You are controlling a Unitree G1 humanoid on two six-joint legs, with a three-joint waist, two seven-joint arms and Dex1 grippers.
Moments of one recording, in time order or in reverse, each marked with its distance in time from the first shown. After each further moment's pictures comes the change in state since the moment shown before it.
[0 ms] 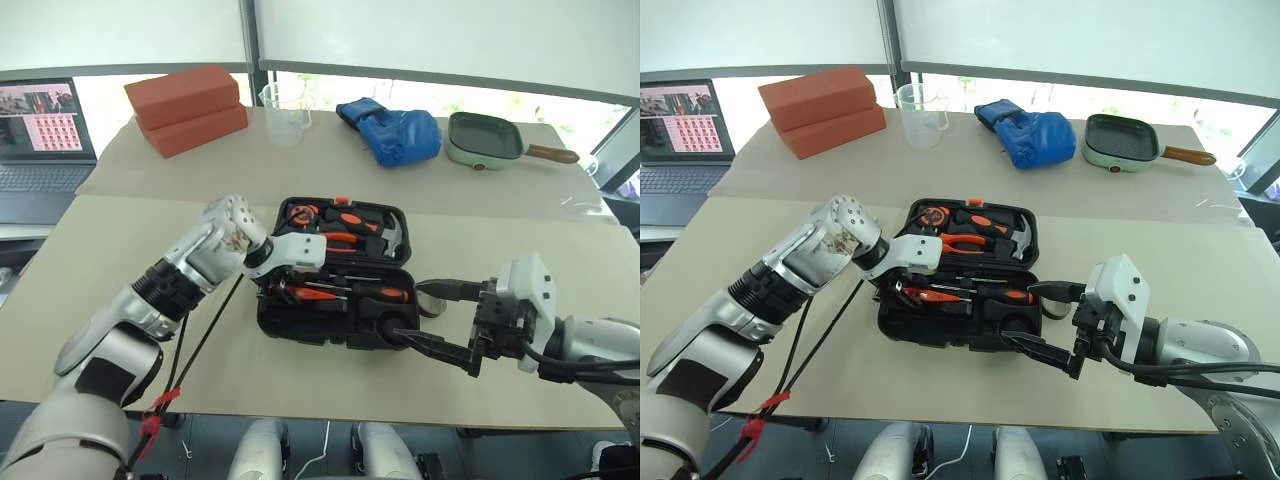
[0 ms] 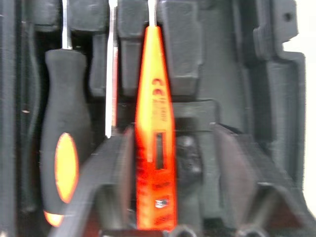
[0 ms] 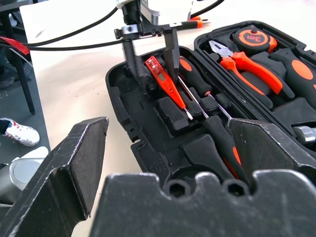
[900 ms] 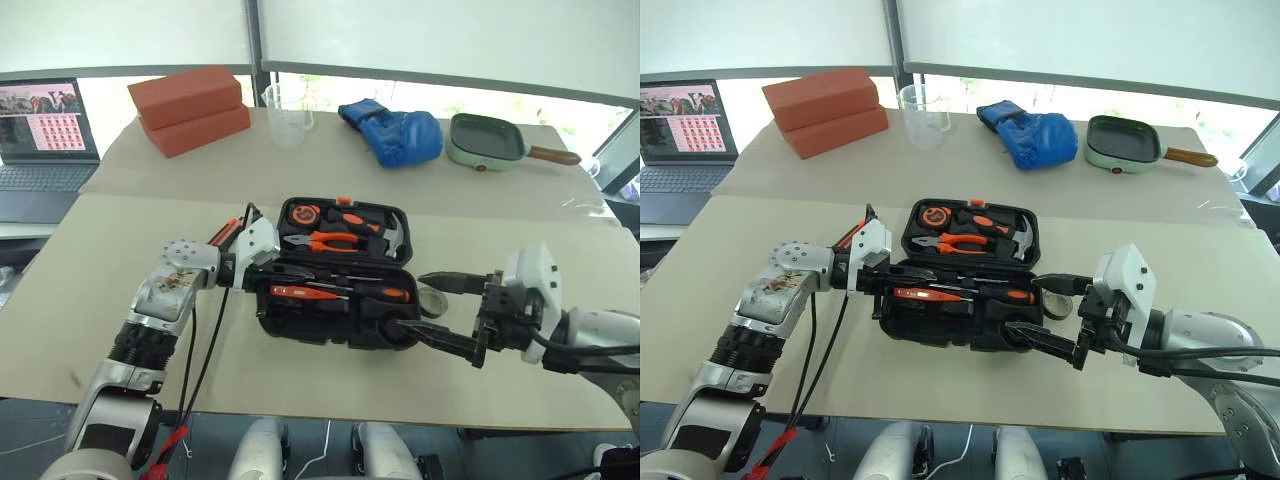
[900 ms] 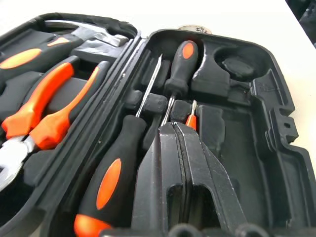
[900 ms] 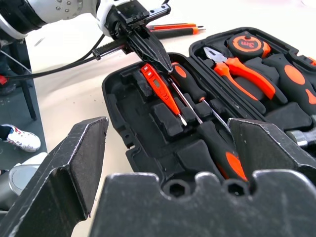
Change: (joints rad) left arm 0.403 -0.093 0.464 0.013 -0.245 -0.410 0.281; right arm -0.050 -0.004 -0.010 0.049 0.027 0.009 0.020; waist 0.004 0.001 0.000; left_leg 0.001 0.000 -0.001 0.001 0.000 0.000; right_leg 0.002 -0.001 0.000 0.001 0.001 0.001
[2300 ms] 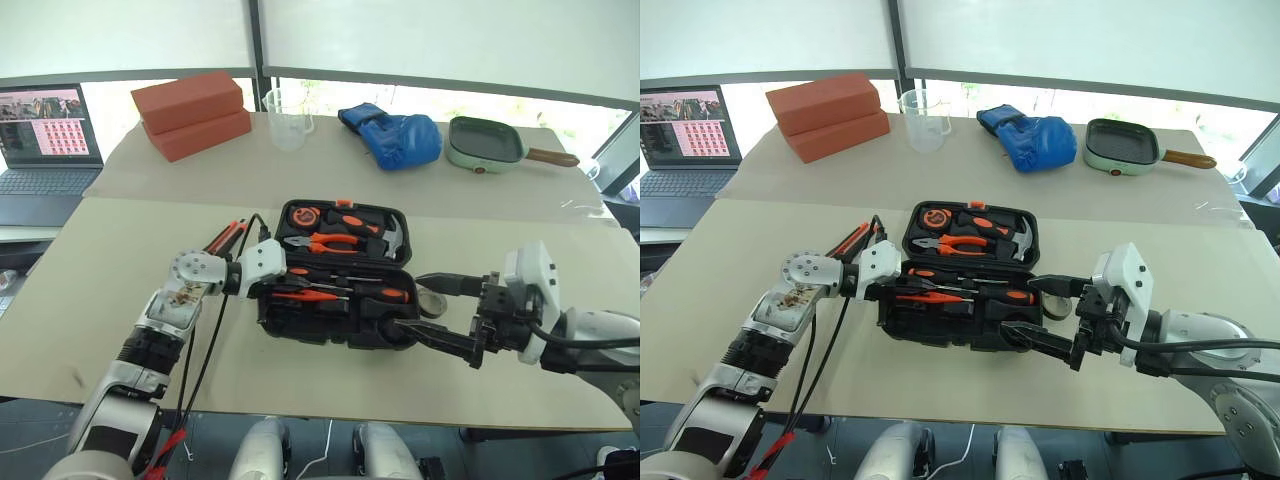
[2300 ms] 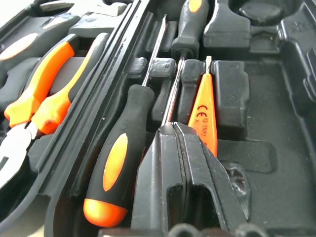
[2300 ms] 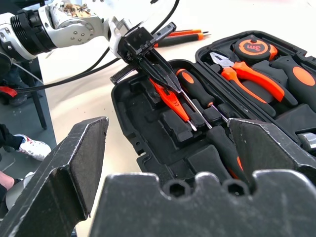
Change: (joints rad) left arm 0.027 -0.008 -0.076 0.117 0.119 -0.283 0.046; right arm 0.003 -0.005 0.001 0.002 0.074 0.024 -0.041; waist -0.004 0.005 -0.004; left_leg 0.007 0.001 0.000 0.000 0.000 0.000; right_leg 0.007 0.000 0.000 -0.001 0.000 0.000
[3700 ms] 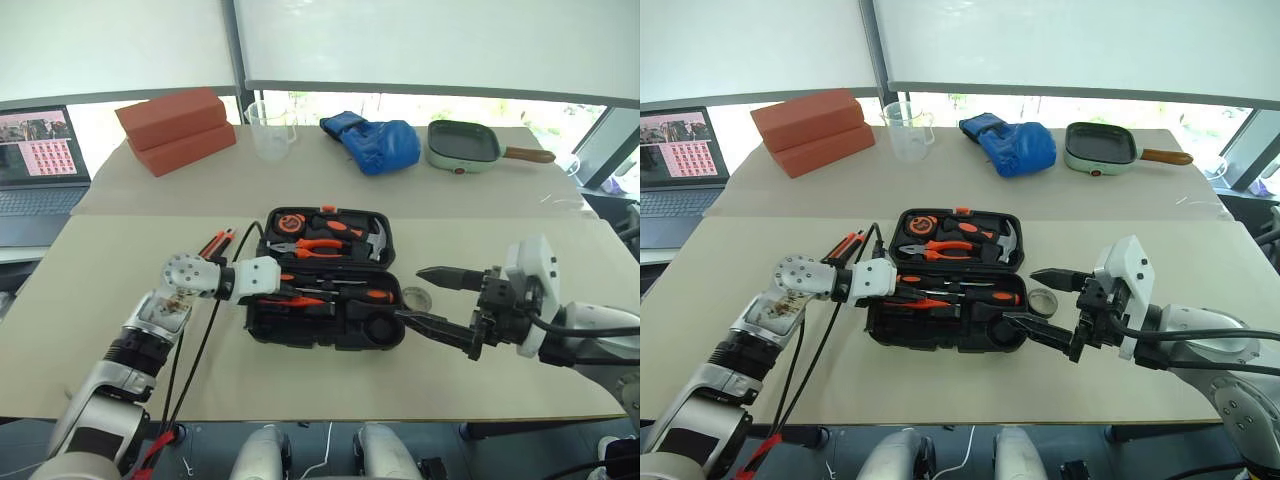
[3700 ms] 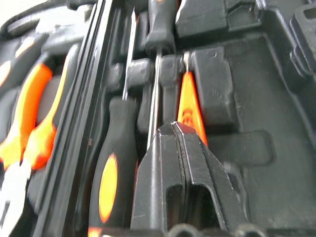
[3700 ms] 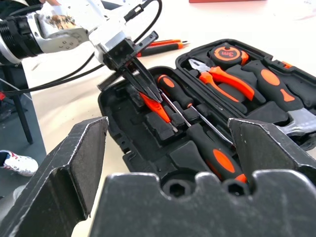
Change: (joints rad) left arm -0.010 0.107 -0.045 0.050 0.045 -0.118 -0.047; right arm -0.031 0.002 0.017 0.034 0.000 0.003 -0.027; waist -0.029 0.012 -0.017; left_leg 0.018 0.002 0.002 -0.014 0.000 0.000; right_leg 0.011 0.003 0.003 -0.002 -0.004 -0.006
